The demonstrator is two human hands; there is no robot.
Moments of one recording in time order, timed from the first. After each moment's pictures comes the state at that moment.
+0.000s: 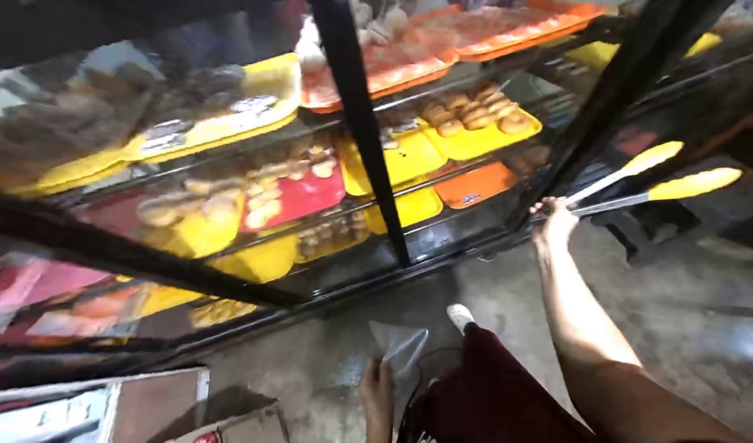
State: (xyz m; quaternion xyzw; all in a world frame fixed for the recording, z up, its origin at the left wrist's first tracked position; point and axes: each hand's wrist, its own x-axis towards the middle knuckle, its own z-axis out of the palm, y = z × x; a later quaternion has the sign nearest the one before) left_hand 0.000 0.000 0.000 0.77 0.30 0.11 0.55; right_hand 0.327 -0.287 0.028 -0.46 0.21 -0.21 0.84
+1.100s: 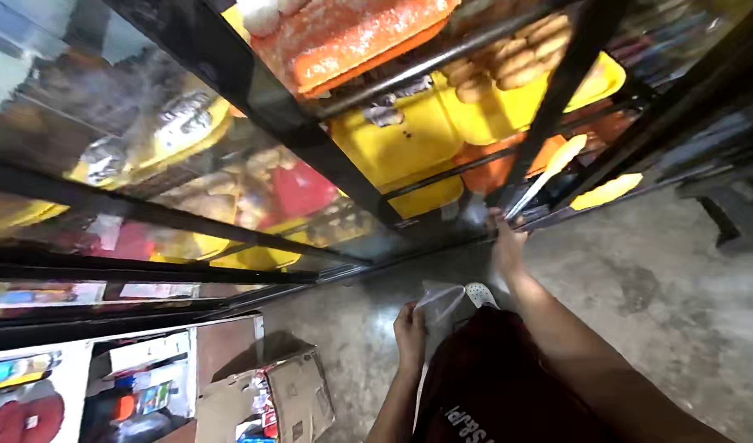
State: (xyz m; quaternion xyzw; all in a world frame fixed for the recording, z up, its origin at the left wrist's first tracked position) left_hand 0.151 -0.059 -0.031 0.71 0.35 0.06 0.60; right_hand 0.353 -0.205 -0.077 -0.54 0.14 -0.03 0.83
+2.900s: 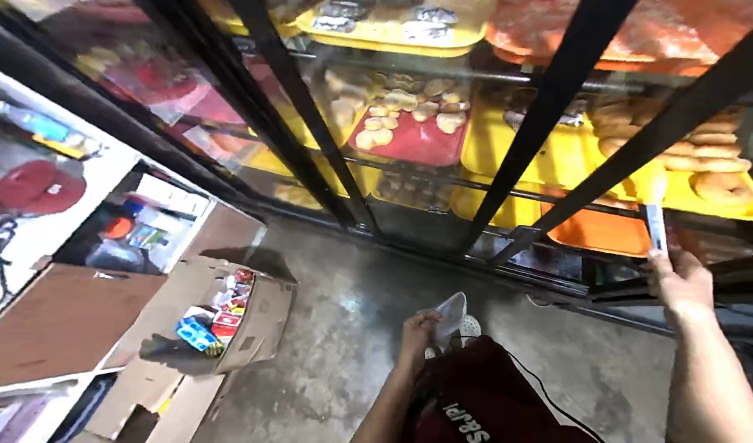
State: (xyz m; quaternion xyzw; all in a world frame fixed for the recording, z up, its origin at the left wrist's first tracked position) left_hand 0.070 -0.031 -0.036 0.50 0.44 0.09 0.74; right_hand 0.424 -0.312 0.016 -0.91 -0.07 0.07 0.41
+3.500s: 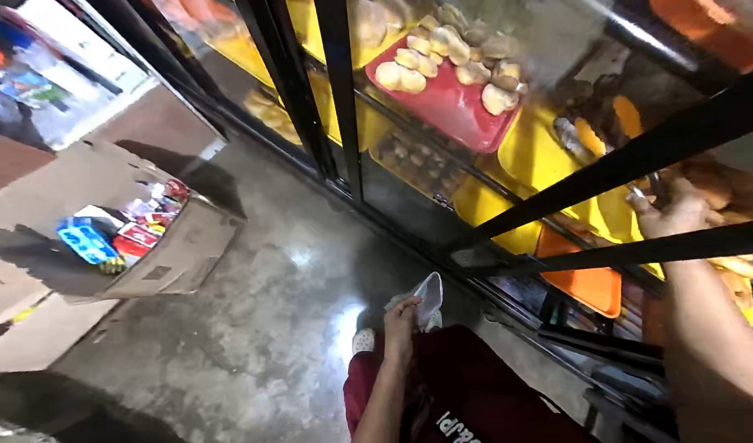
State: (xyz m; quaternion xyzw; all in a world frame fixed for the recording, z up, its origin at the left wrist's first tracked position) left_hand 0.145 -0.056 -0.098 0.34 0.52 0.25 0.74; right_hand 0.575 -0.130 0.078 -0.92 -0.35 -0.02 0.19
